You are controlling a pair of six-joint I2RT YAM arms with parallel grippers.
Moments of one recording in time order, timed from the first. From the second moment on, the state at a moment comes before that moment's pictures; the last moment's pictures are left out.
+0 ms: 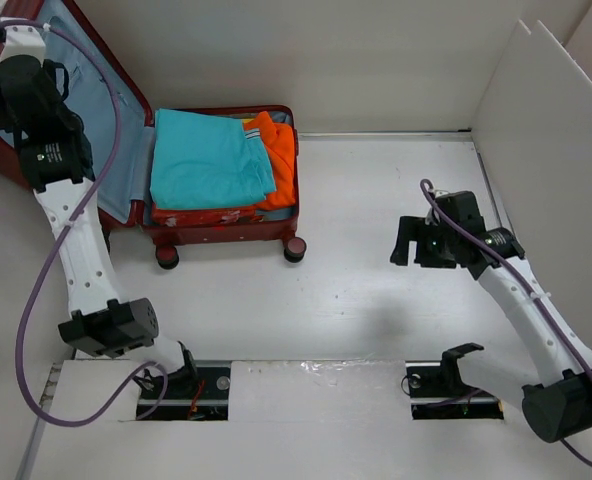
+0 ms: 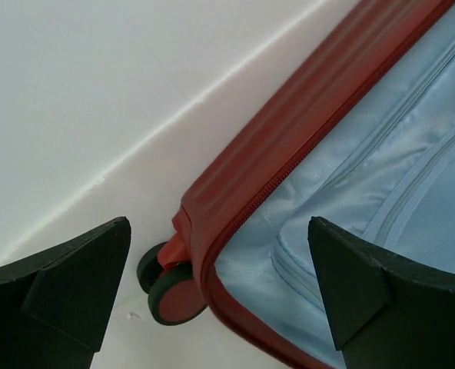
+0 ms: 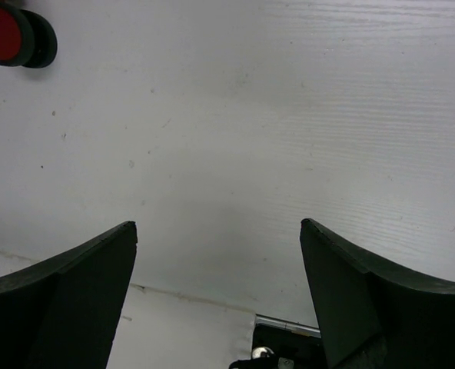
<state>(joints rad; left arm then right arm) 0.30 1.51 2.02 -0.43 -0.63 0.51 0.28 1.04 1.02 -0.90 -0.10 0.33</state>
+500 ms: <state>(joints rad) 0.44 1.57 2.02 -0.51 -0.48 0.53 0.36 1.06 1.06 -0.88 -0.01 0.36</state>
